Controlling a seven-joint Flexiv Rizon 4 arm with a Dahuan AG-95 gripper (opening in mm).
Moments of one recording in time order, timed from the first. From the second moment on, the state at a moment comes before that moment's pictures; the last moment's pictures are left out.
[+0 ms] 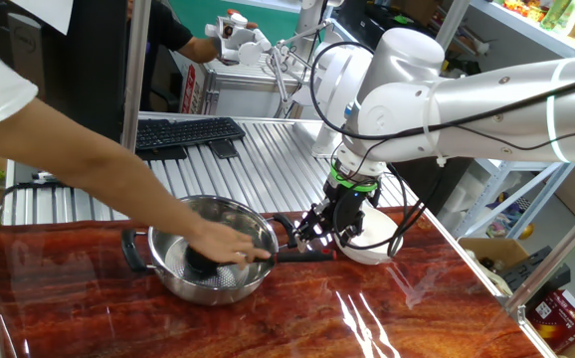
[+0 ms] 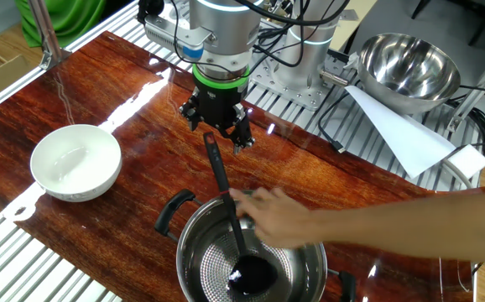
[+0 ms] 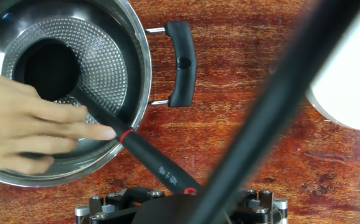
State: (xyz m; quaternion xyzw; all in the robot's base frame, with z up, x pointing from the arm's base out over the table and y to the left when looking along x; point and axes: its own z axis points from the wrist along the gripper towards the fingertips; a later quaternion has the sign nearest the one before) arm 0.500 0.000 0.170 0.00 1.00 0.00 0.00
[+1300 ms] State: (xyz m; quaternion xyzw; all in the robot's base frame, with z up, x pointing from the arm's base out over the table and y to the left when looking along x) arm 0.500 0.000 0.170 0.06 1.00 0.02 0.00
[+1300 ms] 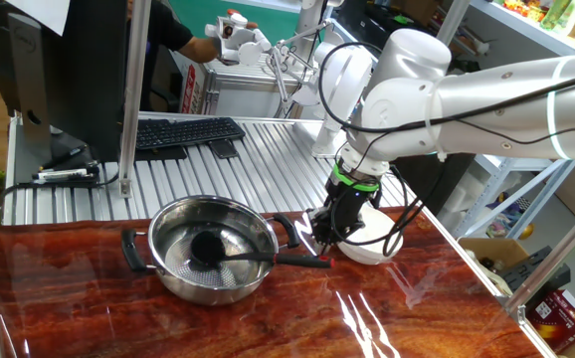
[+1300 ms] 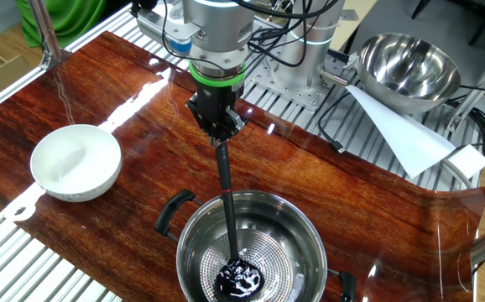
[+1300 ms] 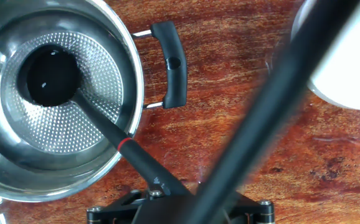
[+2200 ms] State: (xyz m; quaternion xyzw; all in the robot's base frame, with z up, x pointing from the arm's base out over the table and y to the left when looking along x) arm 0.501 0.006 0.172 0.02 1.00 0.02 0.00
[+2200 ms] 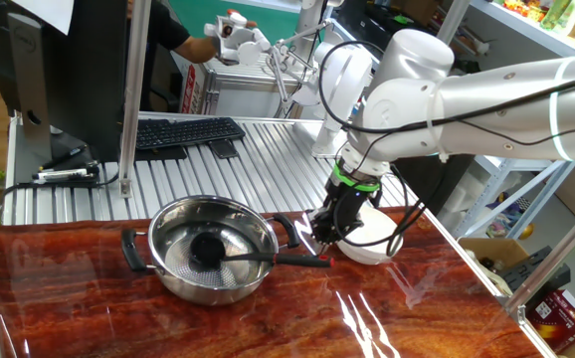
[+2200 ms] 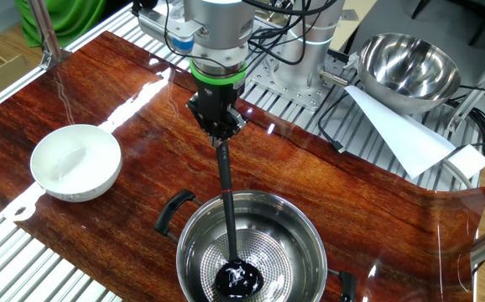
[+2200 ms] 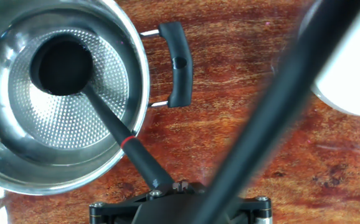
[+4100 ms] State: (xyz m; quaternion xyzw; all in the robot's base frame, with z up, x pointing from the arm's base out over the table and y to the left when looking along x) arm 0.514 0.016 0.174 0.01 1.00 0.00 0.02
